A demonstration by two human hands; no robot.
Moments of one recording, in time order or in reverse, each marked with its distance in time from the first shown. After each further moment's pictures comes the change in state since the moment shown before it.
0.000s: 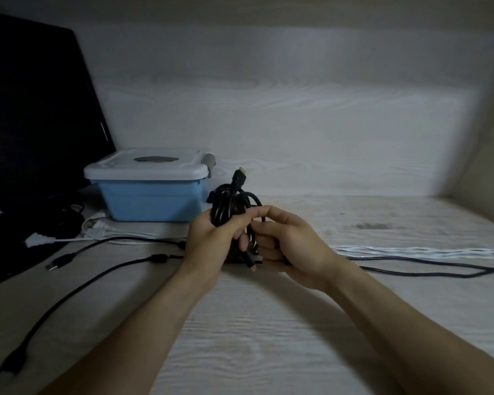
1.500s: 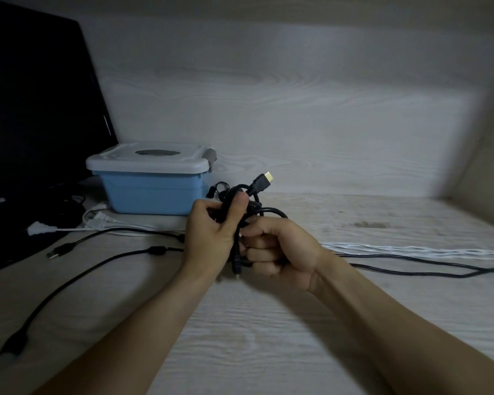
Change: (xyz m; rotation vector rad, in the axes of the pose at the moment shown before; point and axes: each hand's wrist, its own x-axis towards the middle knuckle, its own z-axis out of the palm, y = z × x) left_hand -0.005 -0.005 0.007 0.313 0.303 0.137; right_hand -0.002 0.005 0.008 0.219 -0.078 0.248
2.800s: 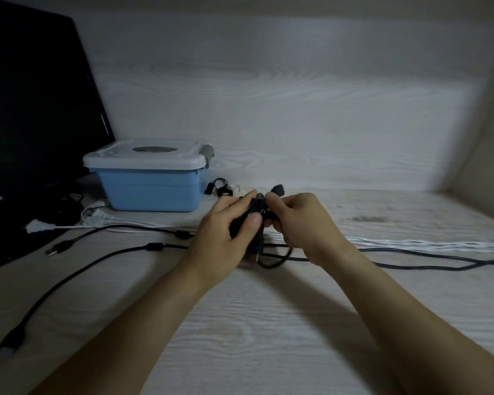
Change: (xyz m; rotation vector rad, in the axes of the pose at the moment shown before) left_hand -0.011 0.002 -0.007 0.201 -0.418 0.264; right_hand 0.000 -0.016 -0.022 -0.663 0.556 -0.289
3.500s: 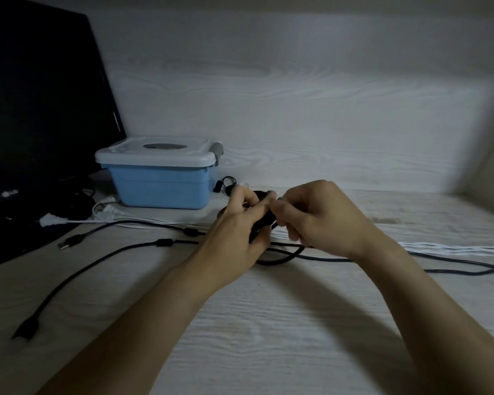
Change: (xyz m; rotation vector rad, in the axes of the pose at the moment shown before) left_hand 0.002 0.002 -0.005 0.287 -0.115 0.180; right_hand -0.014 -0.018 -0.028 -0.296 -0.211 -0.361
